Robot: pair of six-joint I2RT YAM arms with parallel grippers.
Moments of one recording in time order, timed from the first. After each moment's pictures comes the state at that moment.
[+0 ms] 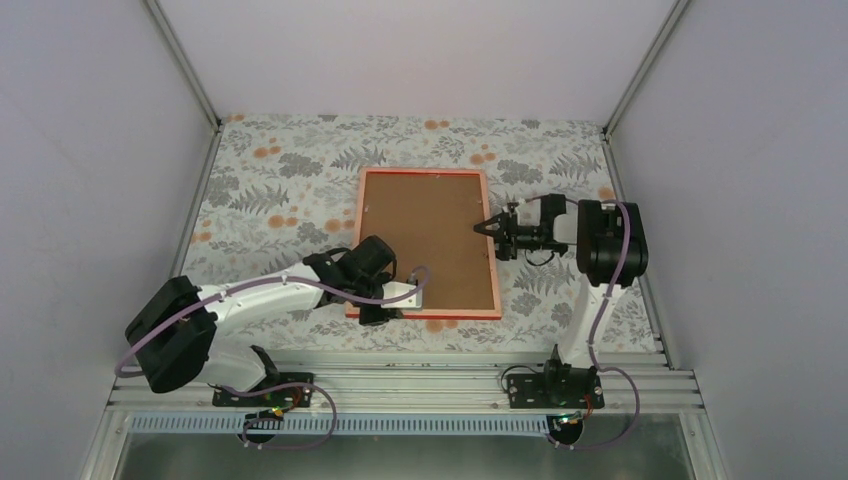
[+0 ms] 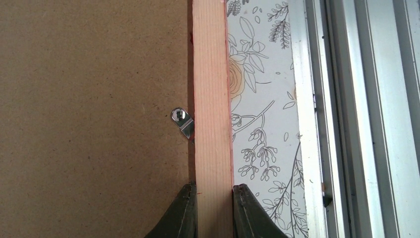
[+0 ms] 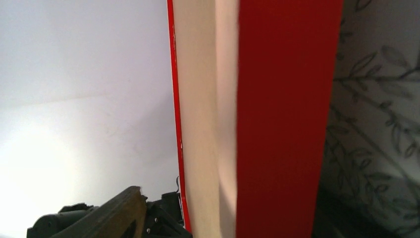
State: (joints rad) left arm -0.89 1.37 0.78 -0.49 0.34 0.60; right arm -0.06 2.05 0.95 -0.14 -1.33 0.41
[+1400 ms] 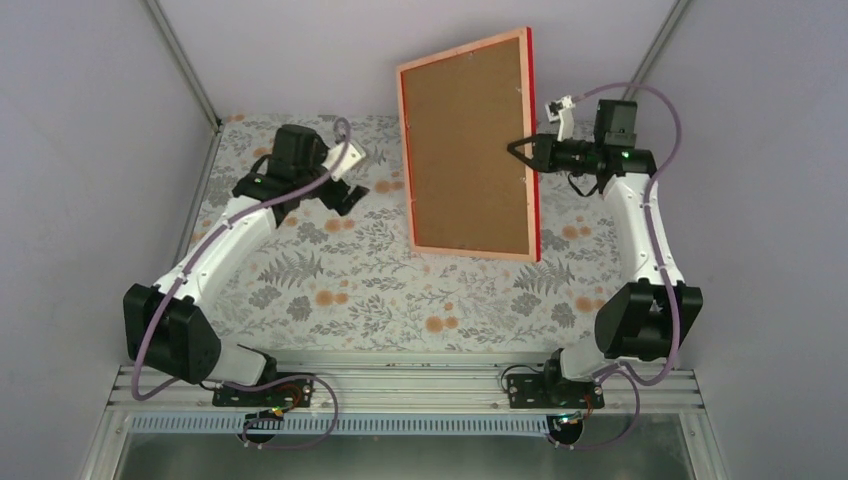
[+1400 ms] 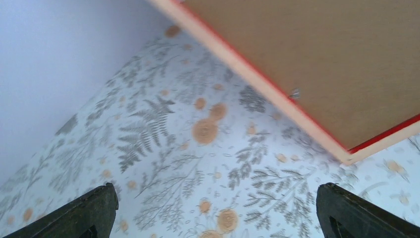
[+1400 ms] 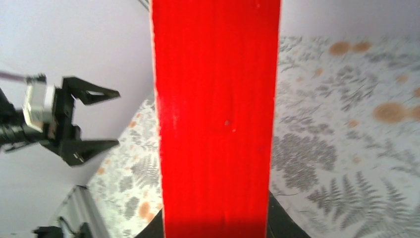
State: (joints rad) left arm -0.37 1.40 1.24 -0.51 0.23 0.50; right arm -0.06 1.52 1.48 -0.68 -0.96 0.06
